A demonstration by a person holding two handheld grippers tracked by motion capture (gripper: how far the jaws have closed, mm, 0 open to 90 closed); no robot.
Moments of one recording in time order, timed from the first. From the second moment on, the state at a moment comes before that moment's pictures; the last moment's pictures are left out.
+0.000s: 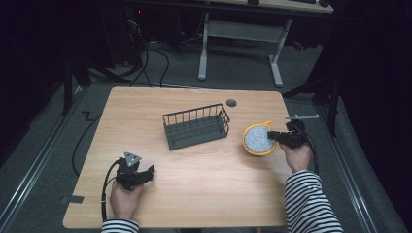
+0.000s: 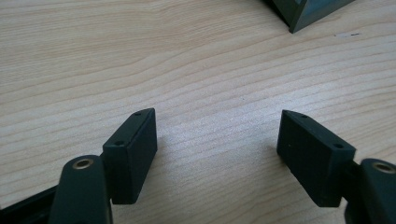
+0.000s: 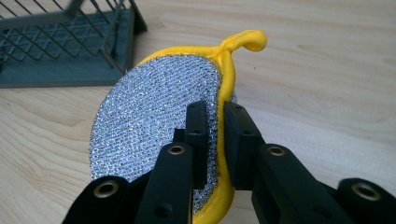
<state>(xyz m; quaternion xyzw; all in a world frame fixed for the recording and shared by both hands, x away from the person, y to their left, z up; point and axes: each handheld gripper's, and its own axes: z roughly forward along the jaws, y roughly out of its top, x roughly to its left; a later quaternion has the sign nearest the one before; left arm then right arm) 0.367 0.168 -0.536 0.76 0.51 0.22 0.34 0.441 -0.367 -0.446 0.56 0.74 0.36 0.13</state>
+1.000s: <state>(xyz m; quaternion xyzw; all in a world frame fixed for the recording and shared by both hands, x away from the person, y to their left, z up) 0.366 0.168 -0.536 0.75 0.52 0.22 0.34 0.473 -0.303 -0.375 0.47 0.76 0.42 0.14</state>
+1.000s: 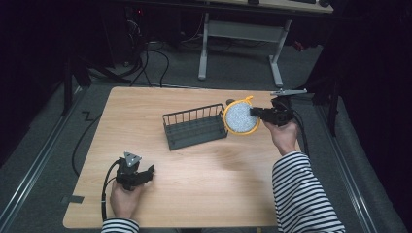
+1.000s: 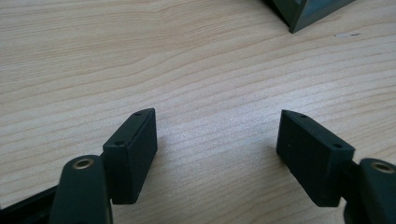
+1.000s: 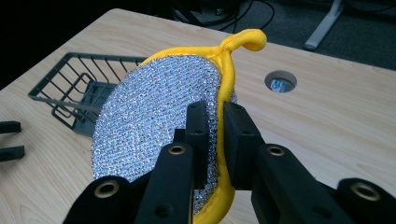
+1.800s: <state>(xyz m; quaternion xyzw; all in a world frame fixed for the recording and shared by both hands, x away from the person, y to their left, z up) 0.366 0.168 -0.536 0.75 0.52 0.22 0.34 0.515 -0.254 -0.368 0.46 0.76 0.44 0.12</state>
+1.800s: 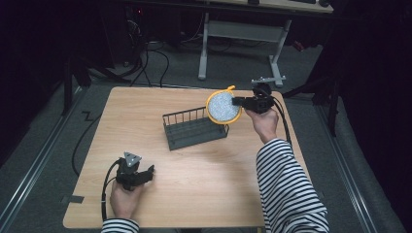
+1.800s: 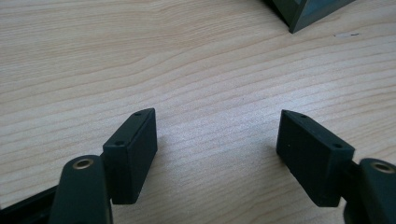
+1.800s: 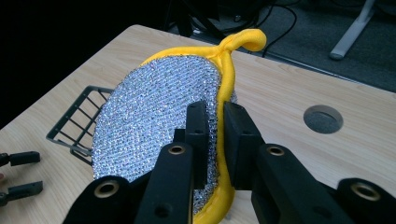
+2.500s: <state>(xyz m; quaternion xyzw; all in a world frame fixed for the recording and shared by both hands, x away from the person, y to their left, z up) 0.366 0.168 -0.536 0.75 0.52 0.22 0.34 0.551 -0.208 -0.393 0.47 0.77 0.42 0.11</state>
